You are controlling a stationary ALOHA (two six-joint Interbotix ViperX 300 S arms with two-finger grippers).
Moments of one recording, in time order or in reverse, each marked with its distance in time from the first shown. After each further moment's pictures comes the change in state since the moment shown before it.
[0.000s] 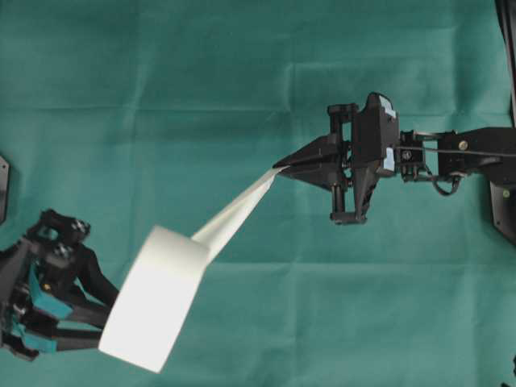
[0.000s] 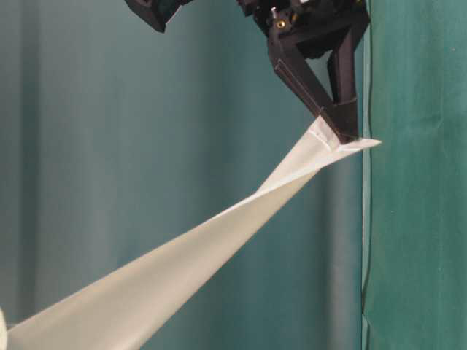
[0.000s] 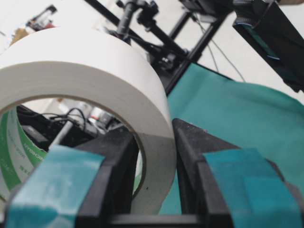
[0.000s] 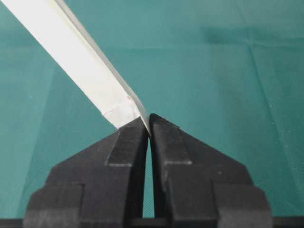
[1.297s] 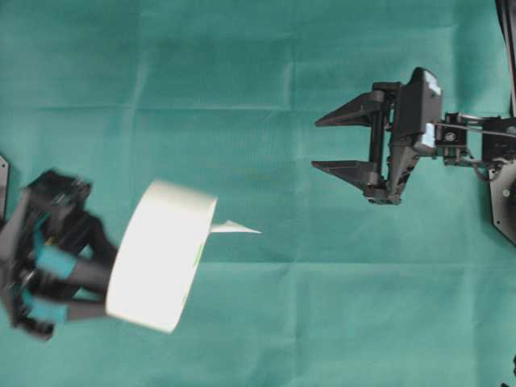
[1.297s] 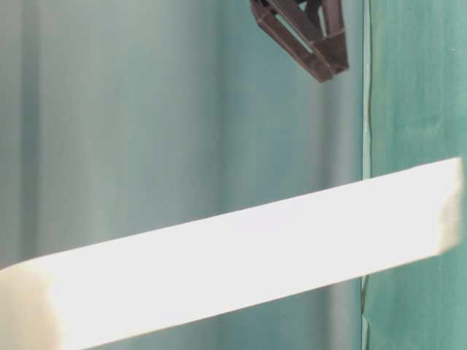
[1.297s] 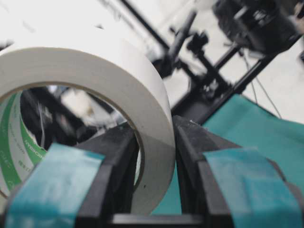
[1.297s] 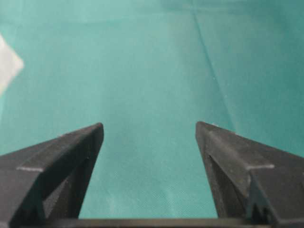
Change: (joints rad) left arm 0.147 0.032 0.014 -0.008 -0.172 -0.137; right arm -0.055 -0.215 0.127 0.005 0.041 0.023
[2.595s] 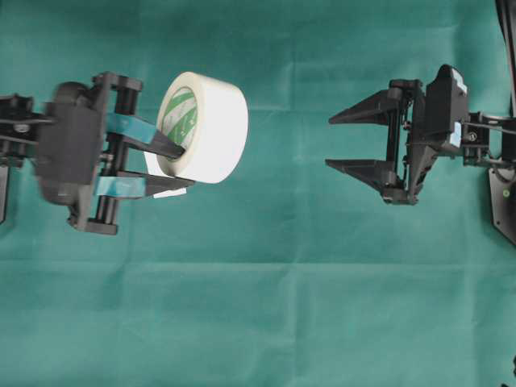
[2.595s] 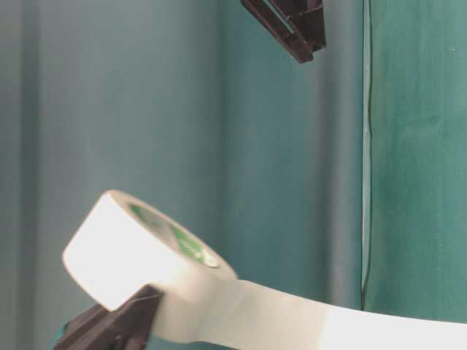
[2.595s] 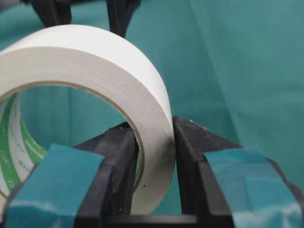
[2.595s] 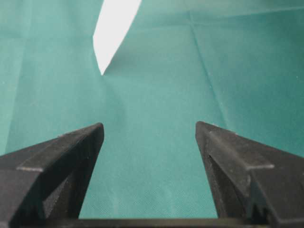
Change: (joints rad) left arm 0.328 0.067 -0.123 -0.002 0.597 -0.431; right arm 0.000 -0.086 0.044 0.000 0.000 0.000
